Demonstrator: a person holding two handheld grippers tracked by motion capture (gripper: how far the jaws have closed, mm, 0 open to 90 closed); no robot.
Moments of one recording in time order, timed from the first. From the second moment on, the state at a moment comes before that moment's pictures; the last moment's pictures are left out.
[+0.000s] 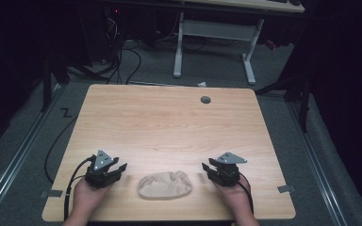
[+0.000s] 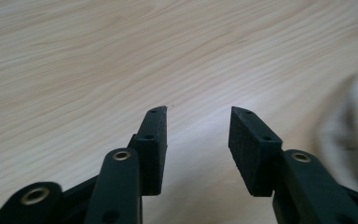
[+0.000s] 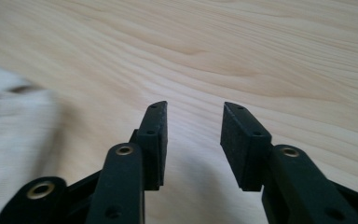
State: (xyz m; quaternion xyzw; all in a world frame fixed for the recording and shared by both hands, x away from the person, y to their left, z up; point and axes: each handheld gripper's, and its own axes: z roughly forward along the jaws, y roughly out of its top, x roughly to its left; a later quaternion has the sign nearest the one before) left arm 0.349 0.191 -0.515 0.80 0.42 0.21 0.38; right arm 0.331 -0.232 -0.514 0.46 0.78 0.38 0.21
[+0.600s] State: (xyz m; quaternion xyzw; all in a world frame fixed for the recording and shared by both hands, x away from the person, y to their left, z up) left arm 0.359 0.205 -0.522 0.79 0.45 0.18 0.38; right arm 0.342 -0.257 -0.527 0.51 0.75 0.35 0.23
